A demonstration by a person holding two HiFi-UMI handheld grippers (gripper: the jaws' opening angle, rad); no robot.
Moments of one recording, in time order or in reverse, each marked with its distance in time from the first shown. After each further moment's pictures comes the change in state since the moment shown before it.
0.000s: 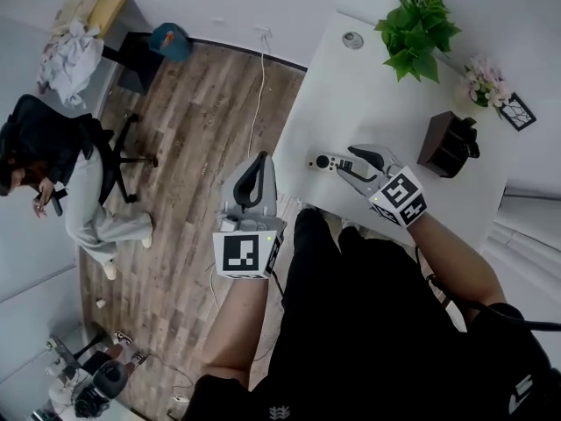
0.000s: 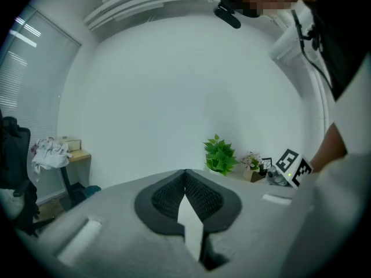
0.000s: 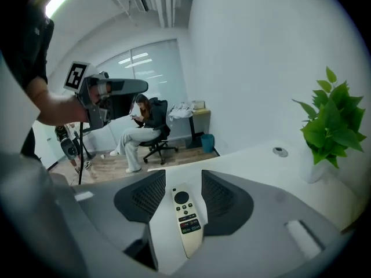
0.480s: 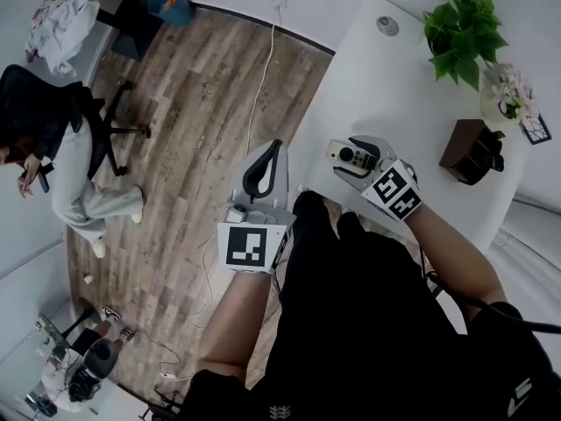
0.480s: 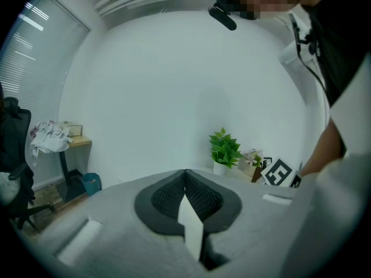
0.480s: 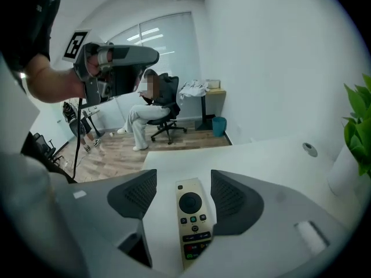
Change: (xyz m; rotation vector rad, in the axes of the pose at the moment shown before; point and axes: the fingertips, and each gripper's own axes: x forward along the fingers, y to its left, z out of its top) left arm 0.012 0.040 -0.040 -0.084 0.039 -0.025; right arm 0.081 0.020 -0.031 -0.106 0.219 0.088
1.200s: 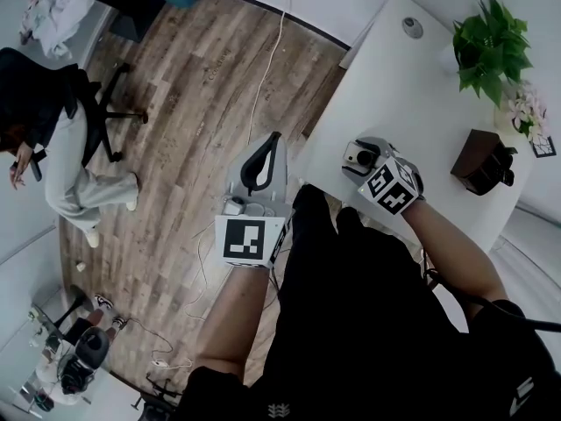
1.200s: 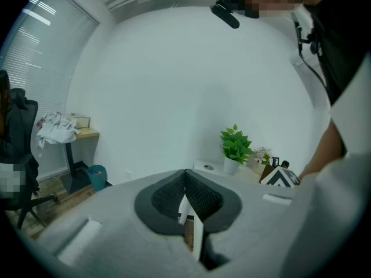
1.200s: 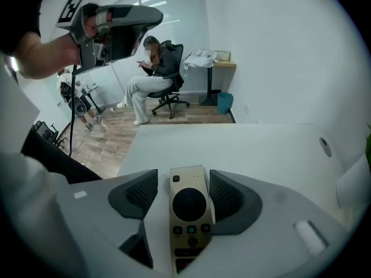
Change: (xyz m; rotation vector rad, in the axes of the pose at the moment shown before) left arm 0.003 0.057 -0.023 -0.050 0.048 0.037; right arm 0.052 0.000 -0.030 -0.070 0.287 0.012
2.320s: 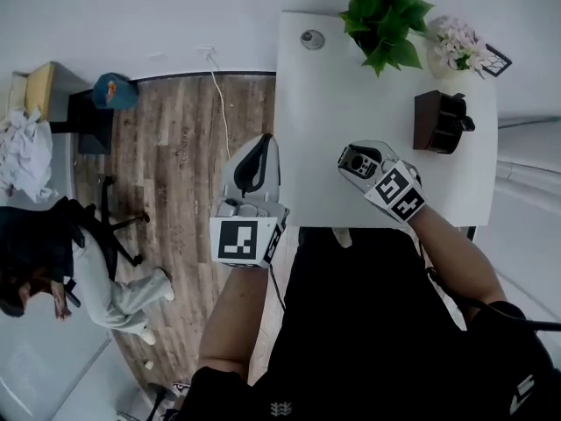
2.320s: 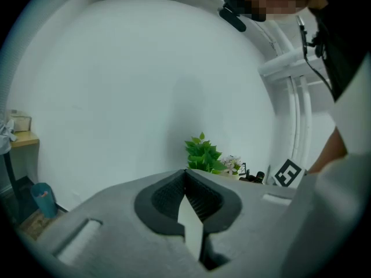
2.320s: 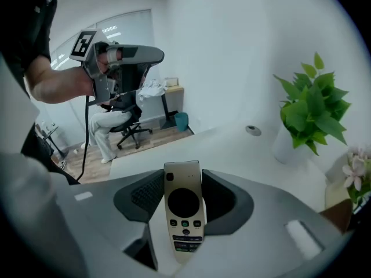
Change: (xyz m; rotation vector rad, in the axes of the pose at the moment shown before) left arm 0.118 -0.090 0.067 0.114 -0.035 -0.418; right arm -0.107 -0.077 -0.019 0.383 -0.249 -0.279
